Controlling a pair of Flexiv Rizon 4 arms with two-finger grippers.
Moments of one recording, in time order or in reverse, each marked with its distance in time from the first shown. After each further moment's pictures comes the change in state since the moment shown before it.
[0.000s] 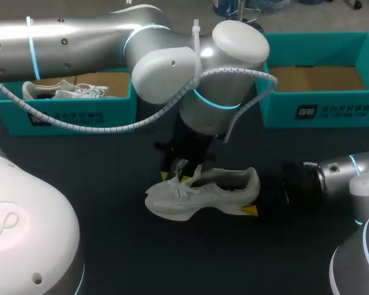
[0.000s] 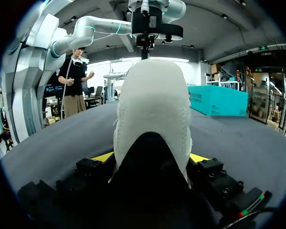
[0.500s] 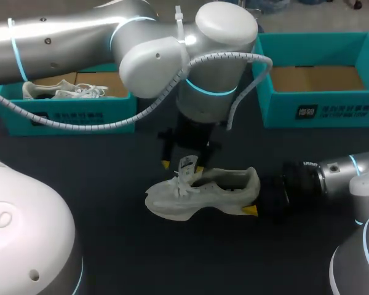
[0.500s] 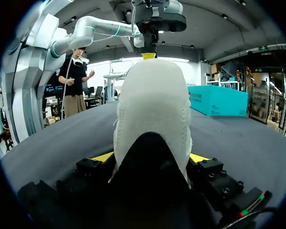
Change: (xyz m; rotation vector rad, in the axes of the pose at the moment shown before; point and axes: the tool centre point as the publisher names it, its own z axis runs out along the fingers) left arm 0.014 -0.014 -0.025 0.050 0.117 0.057; right arm 0.000 0.000 0.000 0.000 0.000 0.000
